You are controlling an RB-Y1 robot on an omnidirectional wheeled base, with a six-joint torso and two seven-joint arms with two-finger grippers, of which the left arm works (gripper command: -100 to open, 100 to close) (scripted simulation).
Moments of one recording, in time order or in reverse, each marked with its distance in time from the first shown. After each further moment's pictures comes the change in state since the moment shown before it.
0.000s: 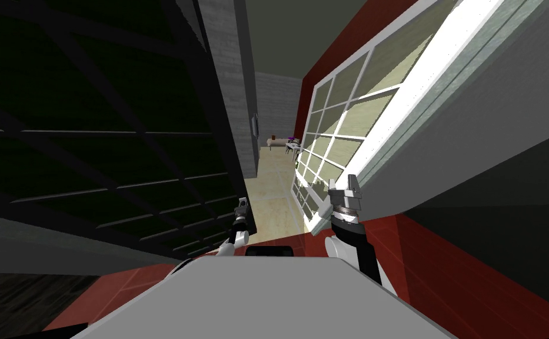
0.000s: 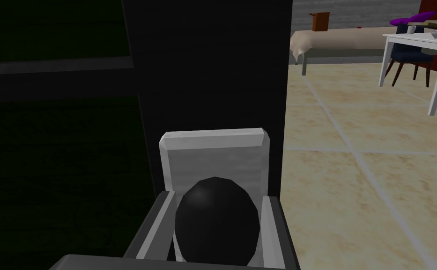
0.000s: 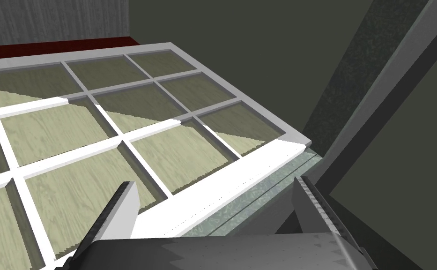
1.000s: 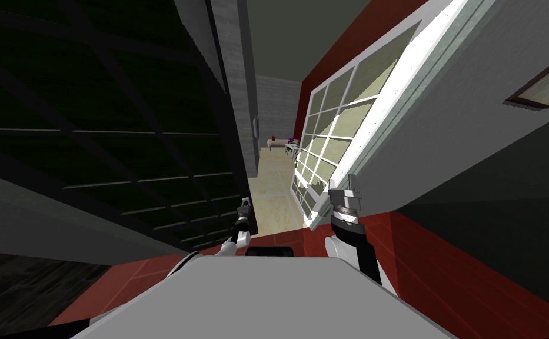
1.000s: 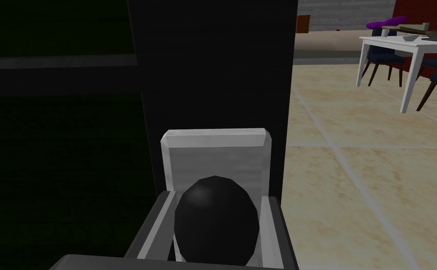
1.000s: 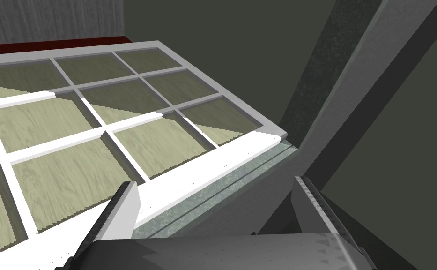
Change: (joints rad) arm -0.049 -0.009 -0.057 0.093 0.001 -0.033 0.042
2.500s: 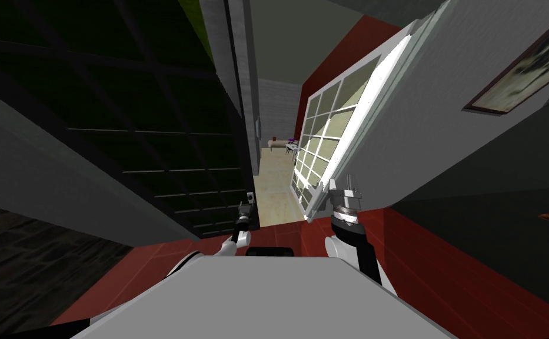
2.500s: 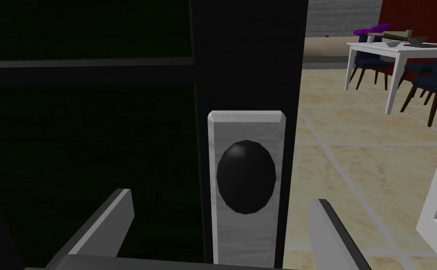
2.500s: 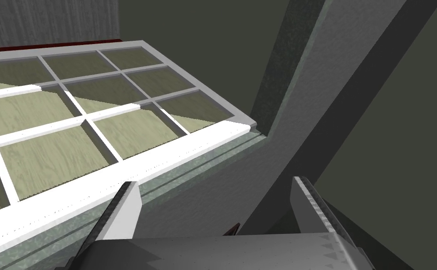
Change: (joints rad) arm -0.002 0.007 -0.040 -0.012 0.000 0.005 0.008
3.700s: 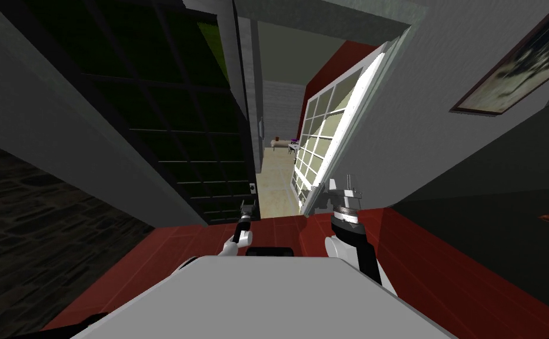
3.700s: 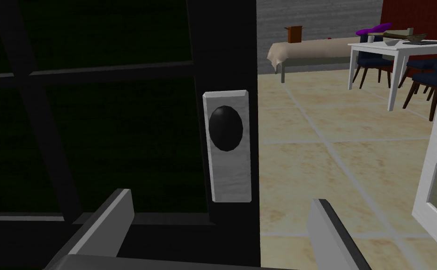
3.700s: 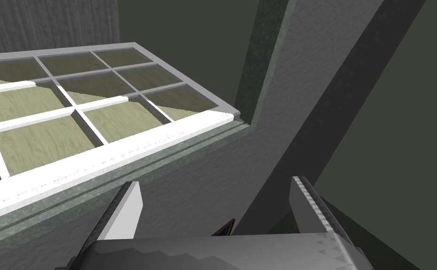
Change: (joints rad) arm 0.045 -0.017 0.012 -0.107 -0.044 0.039 -0.081
